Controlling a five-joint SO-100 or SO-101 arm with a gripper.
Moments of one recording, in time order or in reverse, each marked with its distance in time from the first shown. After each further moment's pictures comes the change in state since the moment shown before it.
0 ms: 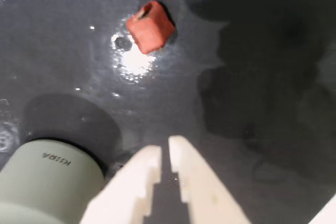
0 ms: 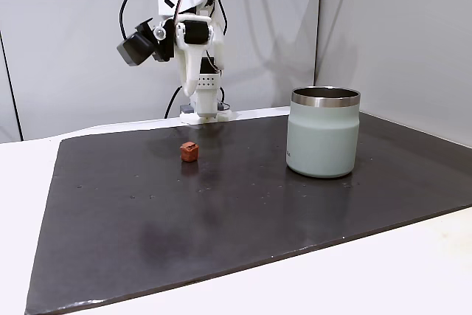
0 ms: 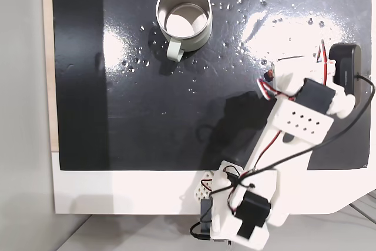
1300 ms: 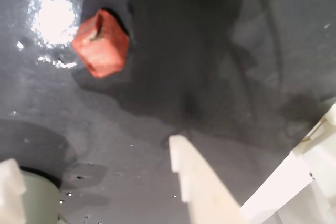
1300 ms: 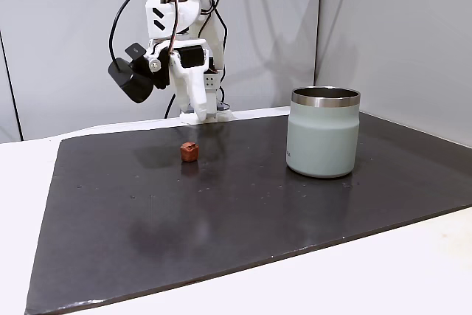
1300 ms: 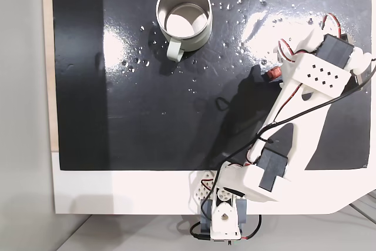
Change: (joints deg) arm 2.4 -25.0 -25.0 16.8 -6.3
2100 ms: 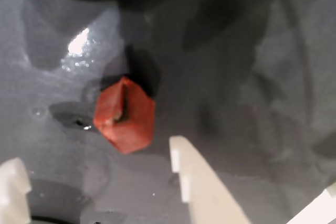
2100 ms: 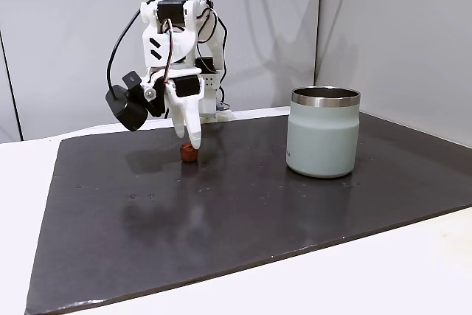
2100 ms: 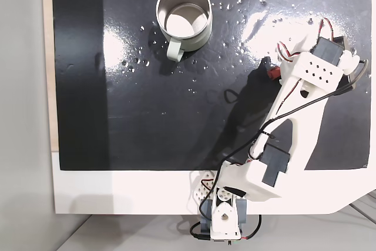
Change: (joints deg) arm 0.5 -2.5 11.3 -16.1 1.6
